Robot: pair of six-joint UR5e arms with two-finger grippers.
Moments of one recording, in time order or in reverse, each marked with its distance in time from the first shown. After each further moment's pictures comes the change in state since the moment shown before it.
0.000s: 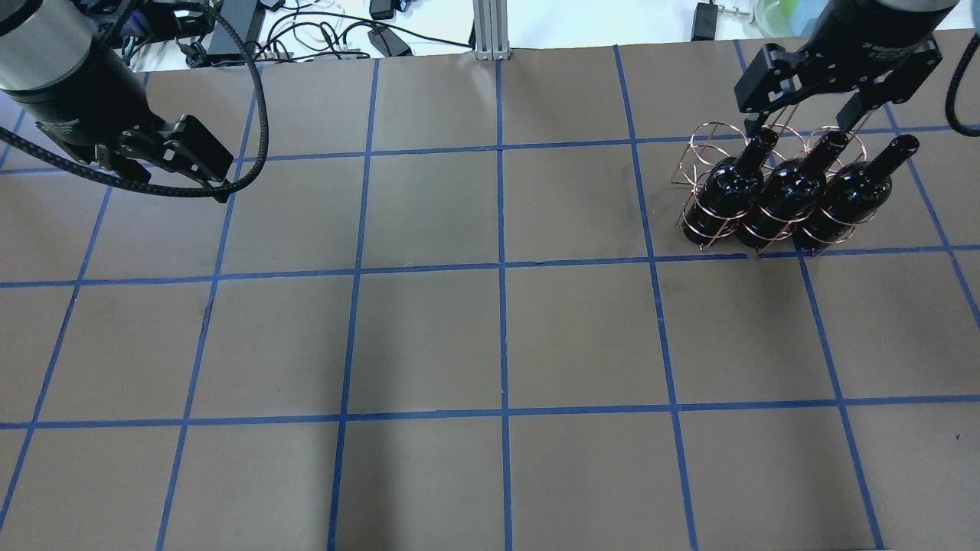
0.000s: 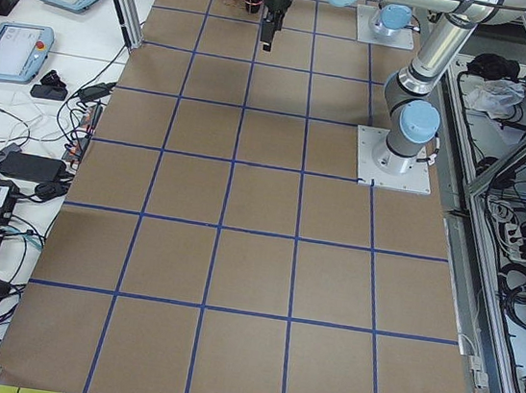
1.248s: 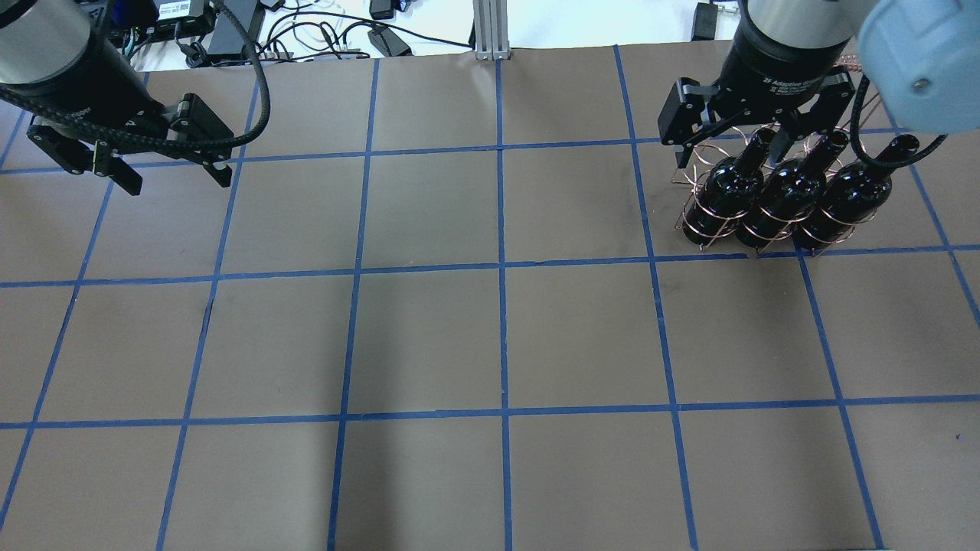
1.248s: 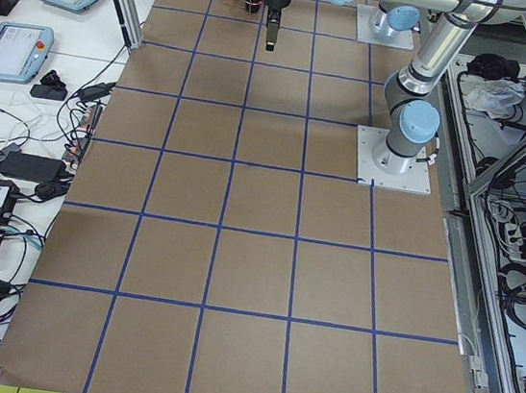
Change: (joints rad) left arm -0.008 -0.005 0.012 0.006 0.010 -0.282; right arm 0.150 0.010 0.003 0.025 -0.029 0.143
